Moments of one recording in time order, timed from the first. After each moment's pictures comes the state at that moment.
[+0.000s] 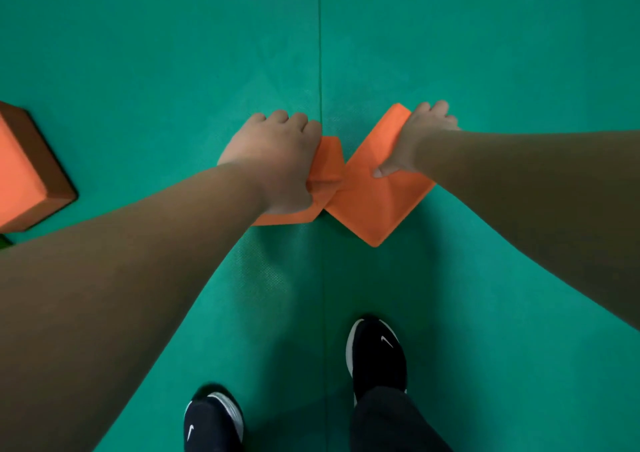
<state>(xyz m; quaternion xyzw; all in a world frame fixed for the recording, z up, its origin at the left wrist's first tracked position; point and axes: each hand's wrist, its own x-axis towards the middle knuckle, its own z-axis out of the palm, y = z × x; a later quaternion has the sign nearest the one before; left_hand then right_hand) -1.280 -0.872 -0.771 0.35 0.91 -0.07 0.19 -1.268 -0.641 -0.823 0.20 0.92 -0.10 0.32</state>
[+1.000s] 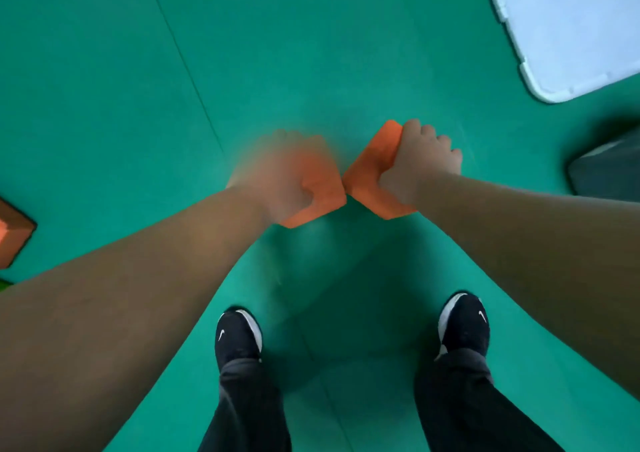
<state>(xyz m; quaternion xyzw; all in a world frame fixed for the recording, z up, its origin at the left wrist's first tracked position) -1.041 -0.724 -0.677 0.37 0.88 -0.02 0.28 -0.920 -0.535 -0.693 0.39 0.88 -0.14 0.23</state>
